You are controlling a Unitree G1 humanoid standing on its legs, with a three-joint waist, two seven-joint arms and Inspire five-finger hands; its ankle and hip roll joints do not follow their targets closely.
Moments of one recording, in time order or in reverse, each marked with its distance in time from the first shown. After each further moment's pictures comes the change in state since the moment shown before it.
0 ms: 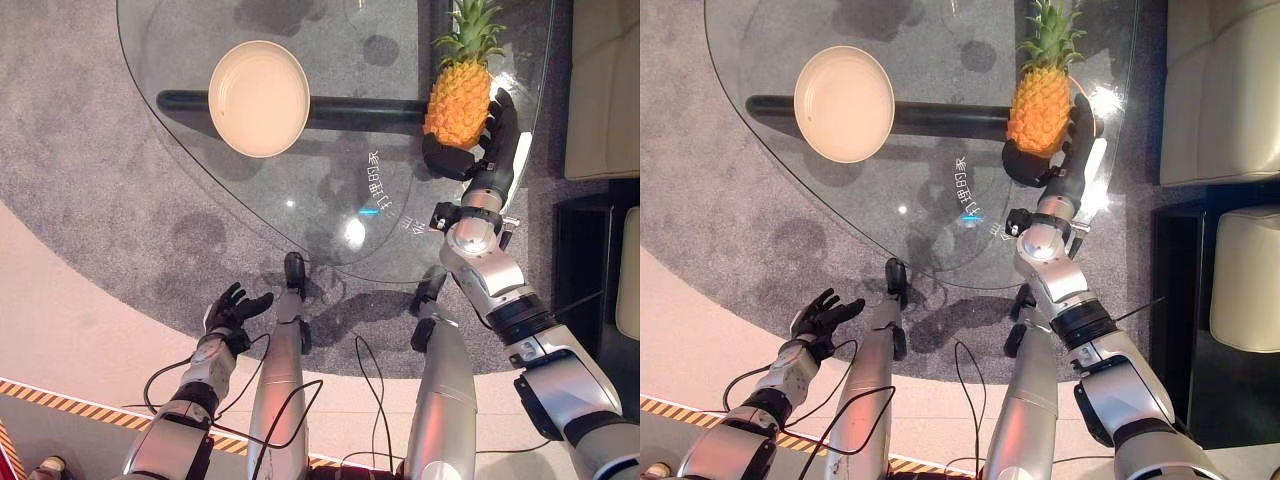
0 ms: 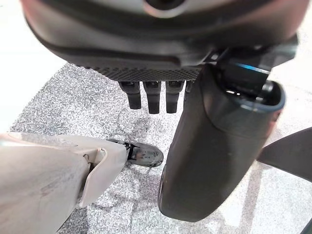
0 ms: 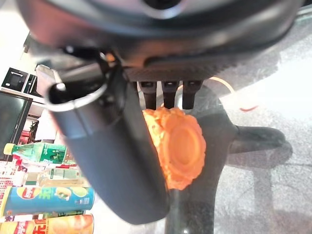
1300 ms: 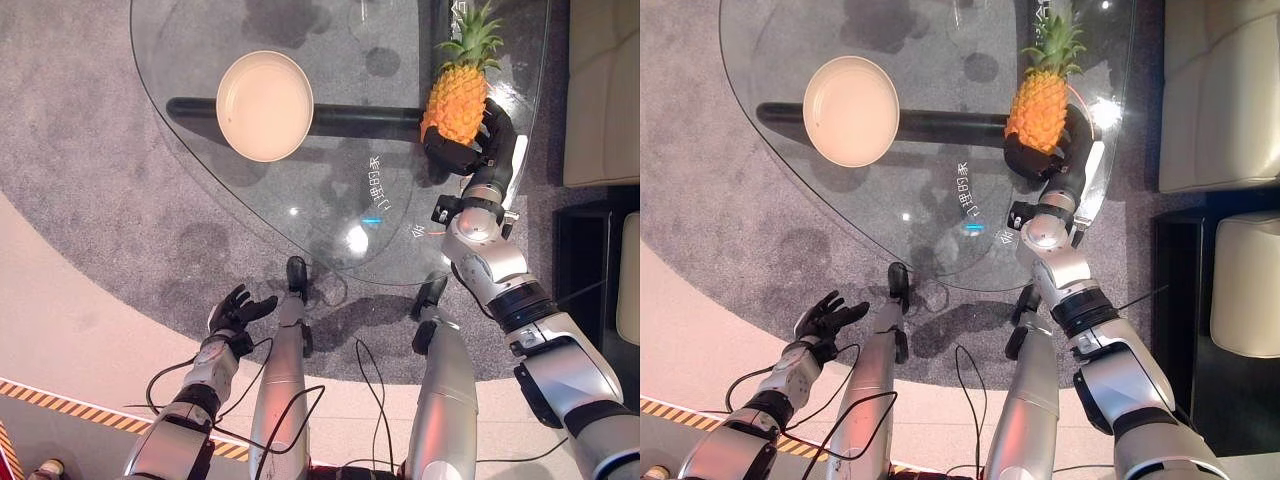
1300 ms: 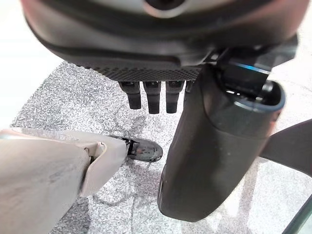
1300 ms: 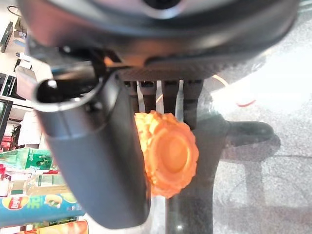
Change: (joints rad) left arm 0.005 -0.002 -0.027 -0.016 -0.019 0.000 -0.002; right arm -0.069 -0.011 0.009 0.088 0.114 0.040 0.037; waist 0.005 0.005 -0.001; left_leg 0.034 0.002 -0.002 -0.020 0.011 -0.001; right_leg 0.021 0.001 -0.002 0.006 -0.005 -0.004
